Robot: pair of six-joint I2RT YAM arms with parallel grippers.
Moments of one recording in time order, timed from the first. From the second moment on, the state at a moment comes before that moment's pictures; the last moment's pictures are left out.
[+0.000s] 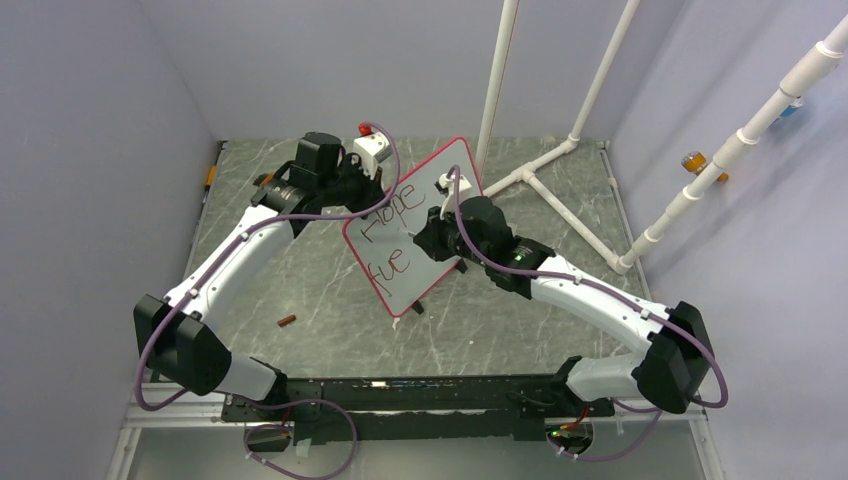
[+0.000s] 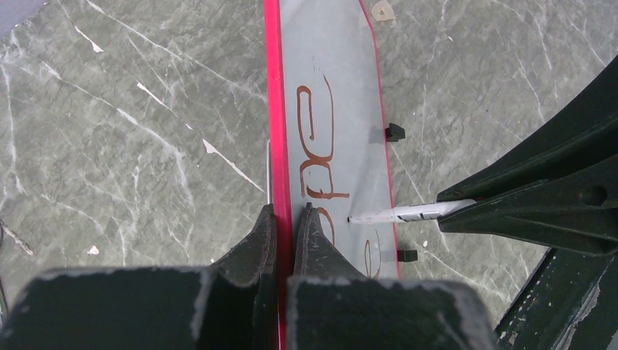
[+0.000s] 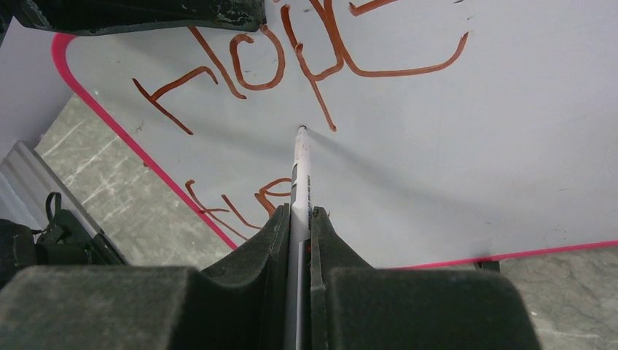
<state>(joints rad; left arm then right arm) -0.46 1.42 1.37 -0.50 0.38 0.13 0.81 1.29 1.00 -0.11 0.02 0.35</state>
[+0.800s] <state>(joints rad) -0.46 1.42 1.37 -0.50 0.38 0.14 0.81 1.26 0.84 -0.11 0.01 0.38</state>
